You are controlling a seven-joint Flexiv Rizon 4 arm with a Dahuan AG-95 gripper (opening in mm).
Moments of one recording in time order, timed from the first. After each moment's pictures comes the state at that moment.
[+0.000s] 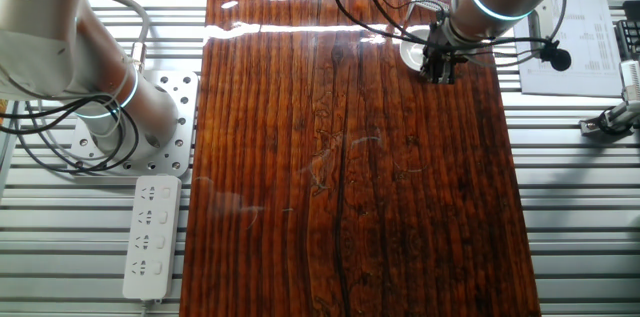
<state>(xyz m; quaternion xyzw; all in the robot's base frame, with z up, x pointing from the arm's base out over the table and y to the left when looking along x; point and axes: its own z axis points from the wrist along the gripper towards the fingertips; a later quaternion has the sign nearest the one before) 0.567 0.103 0.022 0.00 -1.00 -0.08 0.05</state>
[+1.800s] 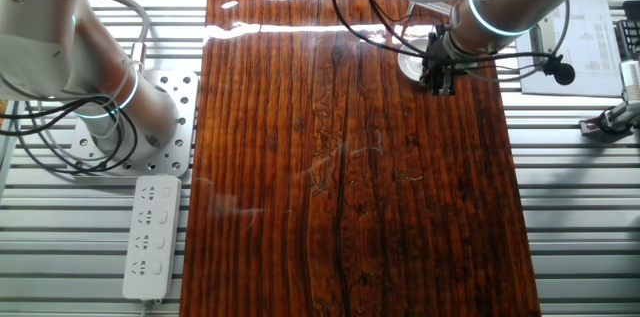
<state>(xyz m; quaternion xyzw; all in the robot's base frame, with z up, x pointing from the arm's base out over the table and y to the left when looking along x) 0.565 0.080 0.021 0.01 -1.00 -0.08 0.05</state>
